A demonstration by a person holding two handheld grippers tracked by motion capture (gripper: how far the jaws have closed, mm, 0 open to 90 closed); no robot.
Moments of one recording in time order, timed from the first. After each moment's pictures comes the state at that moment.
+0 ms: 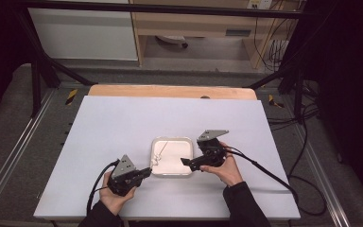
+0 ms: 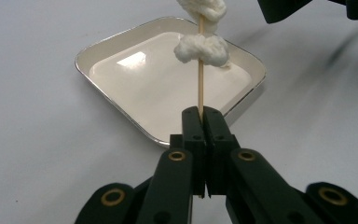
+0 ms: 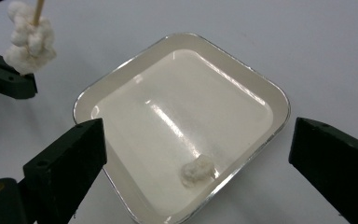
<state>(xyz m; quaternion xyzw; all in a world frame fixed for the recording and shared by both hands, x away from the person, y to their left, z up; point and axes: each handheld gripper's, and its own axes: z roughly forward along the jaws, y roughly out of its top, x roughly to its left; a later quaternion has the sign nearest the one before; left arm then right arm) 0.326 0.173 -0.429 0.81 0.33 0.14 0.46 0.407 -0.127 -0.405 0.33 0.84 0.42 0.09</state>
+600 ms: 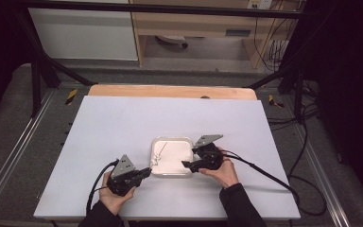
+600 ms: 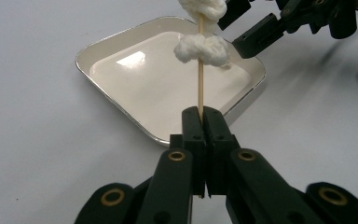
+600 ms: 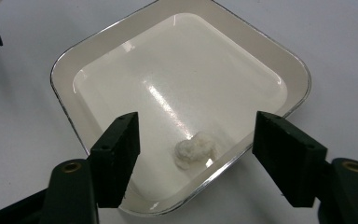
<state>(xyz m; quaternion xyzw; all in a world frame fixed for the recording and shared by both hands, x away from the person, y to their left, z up) 0.326 0.174 -0.428 0.81 0.33 0.14 0.47 0.410 -0.124 -0.431 0.31 0.86 0.39 0.09</state>
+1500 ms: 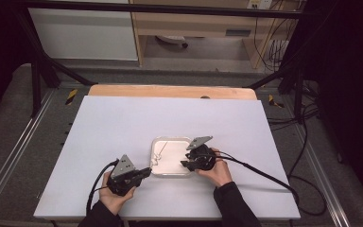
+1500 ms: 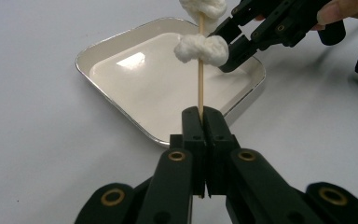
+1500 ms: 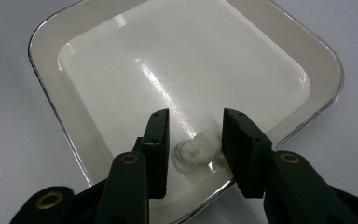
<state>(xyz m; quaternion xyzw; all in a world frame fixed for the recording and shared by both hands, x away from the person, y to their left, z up) 0.326 0.174 -0.428 0.81 0.33 0.14 0.47 0.412 -0.106 -0.440 0.29 0.89 0.34 0.10</state>
